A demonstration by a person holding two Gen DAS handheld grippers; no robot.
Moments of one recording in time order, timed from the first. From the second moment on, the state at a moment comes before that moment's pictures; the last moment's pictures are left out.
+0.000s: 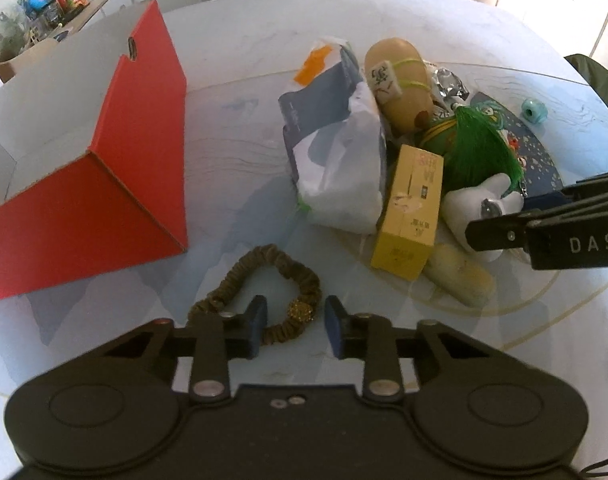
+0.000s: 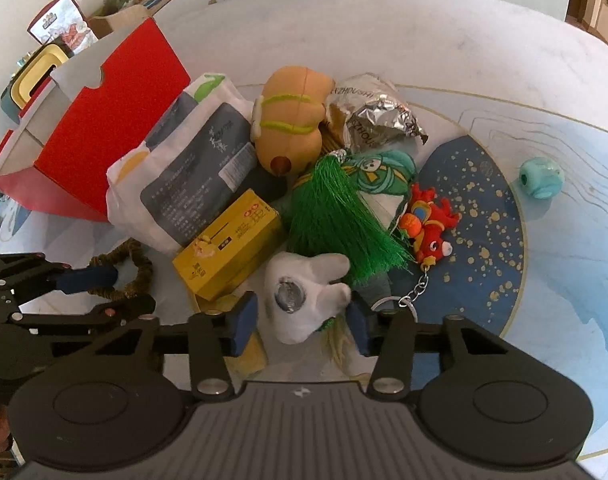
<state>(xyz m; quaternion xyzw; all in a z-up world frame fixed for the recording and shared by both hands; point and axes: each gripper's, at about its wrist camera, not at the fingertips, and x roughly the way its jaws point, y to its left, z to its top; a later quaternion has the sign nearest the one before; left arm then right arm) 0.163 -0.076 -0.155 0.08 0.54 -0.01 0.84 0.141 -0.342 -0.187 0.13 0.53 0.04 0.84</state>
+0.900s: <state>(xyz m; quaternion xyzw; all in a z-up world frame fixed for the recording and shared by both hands) 0.153 -0.032 -0.138 0.01 0.54 -0.06 0.84 0.075 -0.331 -0.160 0.11 0.54 0.03 0.83</state>
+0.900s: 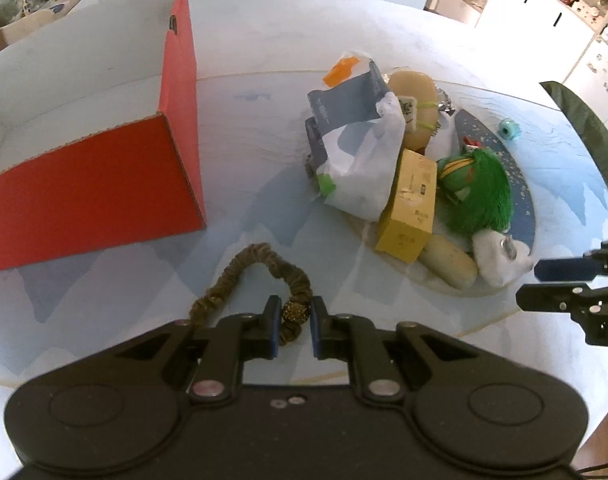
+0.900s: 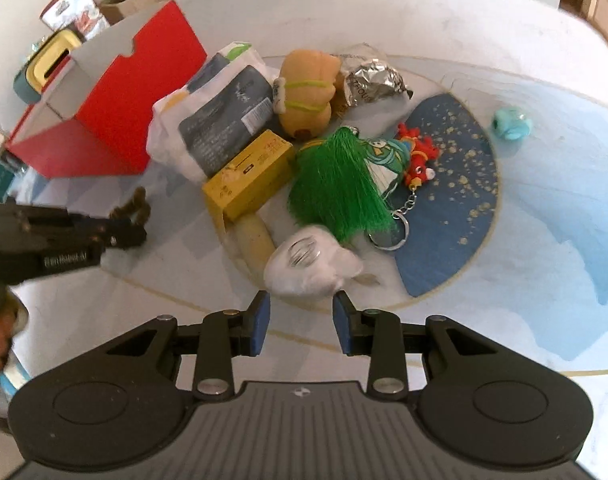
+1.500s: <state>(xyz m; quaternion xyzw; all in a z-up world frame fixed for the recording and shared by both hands) 0.137 -0.018 -0.138 0.03 0.54 -0.07 0.84 0.105 -0.311 -0.181 0.06 0.54 0.00 0.84</state>
